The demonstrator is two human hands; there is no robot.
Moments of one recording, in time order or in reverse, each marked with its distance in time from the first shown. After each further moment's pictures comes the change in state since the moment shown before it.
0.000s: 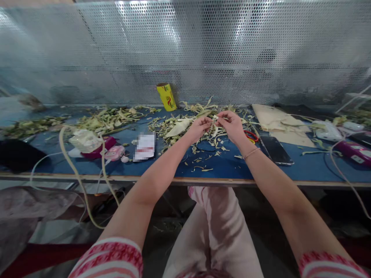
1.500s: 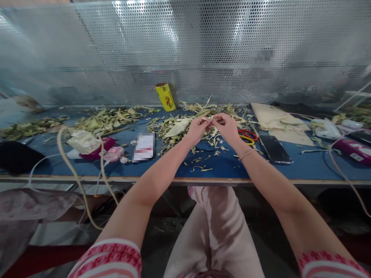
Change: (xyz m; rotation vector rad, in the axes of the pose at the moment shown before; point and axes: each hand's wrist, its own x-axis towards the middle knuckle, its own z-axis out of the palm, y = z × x) left_hand 0.001 -0.011 0.006 -0.077 0.109 0.055; right_hand -0.004 0.000 0.007 -0.497 0.039 -0.129
